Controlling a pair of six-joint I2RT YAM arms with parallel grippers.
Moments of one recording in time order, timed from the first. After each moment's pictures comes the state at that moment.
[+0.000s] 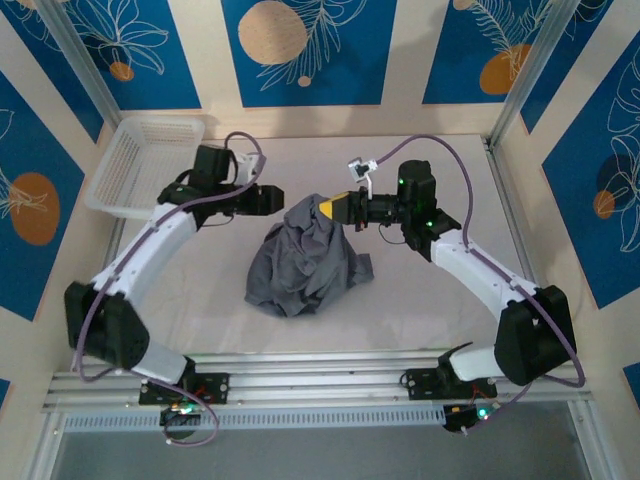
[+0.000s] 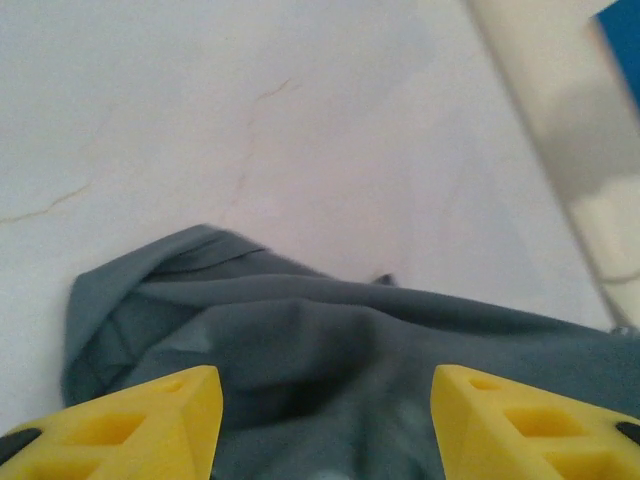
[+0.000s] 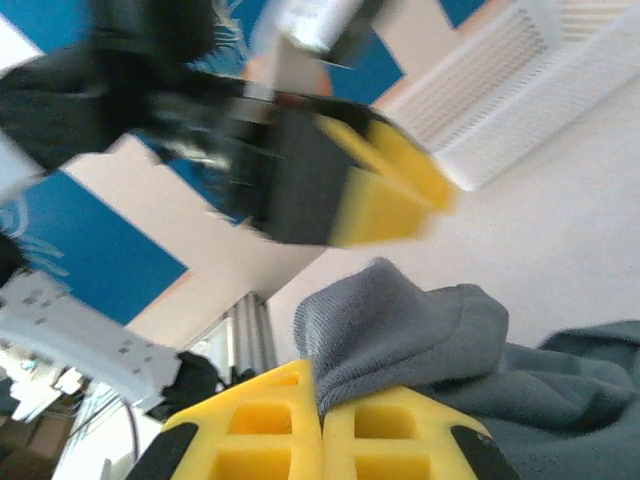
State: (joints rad) left arm -0.34 1.42 1.33 -0.61 0.52 -0.31; right arm 0.41 1.36 1.00 0.13 -0.93 0.47
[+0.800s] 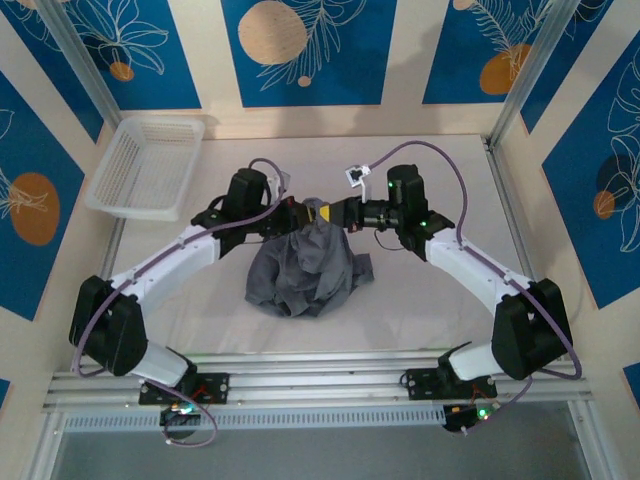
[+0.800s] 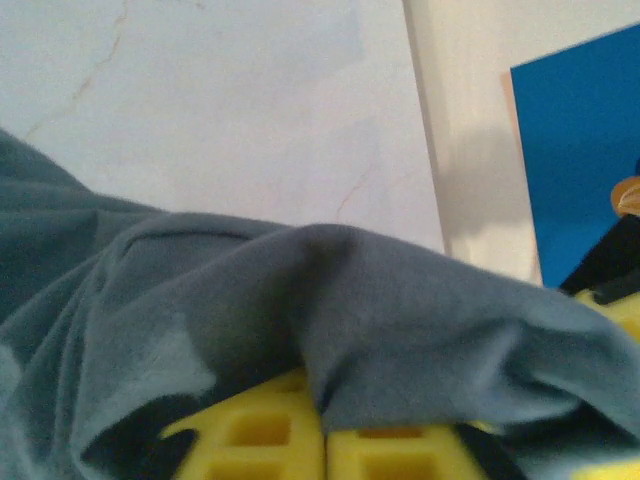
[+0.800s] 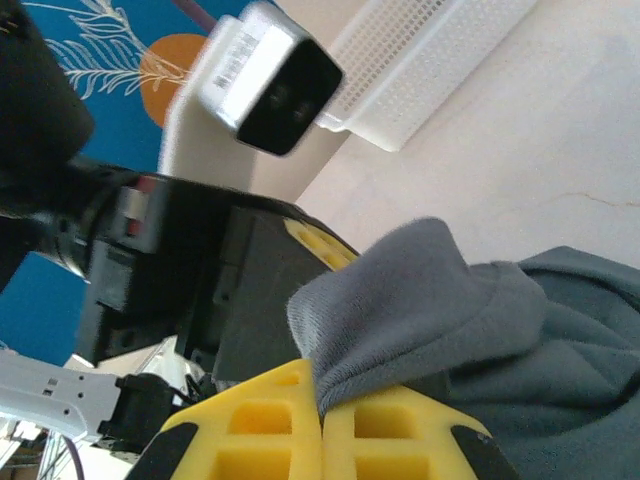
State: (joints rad) left arm -0.54 1.47 1.14 -0.25 0.47 -0.81; right arm 0.44 1.40 1.00 0.01 -0.78 0.48
